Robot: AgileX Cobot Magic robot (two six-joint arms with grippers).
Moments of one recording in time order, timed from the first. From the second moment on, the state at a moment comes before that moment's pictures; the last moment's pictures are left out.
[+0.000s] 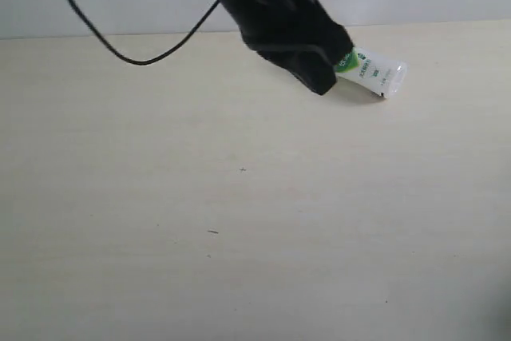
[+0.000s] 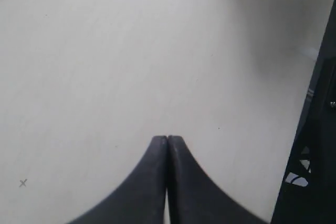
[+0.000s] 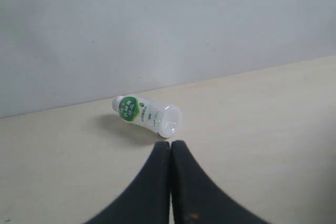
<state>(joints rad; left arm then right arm) -0.71 1.94 -1.75 -0.56 1.13 0.53 0.07 0.01 0.00 -0.03 0.20 0.21</state>
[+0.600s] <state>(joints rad) -0.26 1.59 -1.24 -1.10 0.81 1.16 0.07 0.01 0.00 -0.03 0.20 0.21</state>
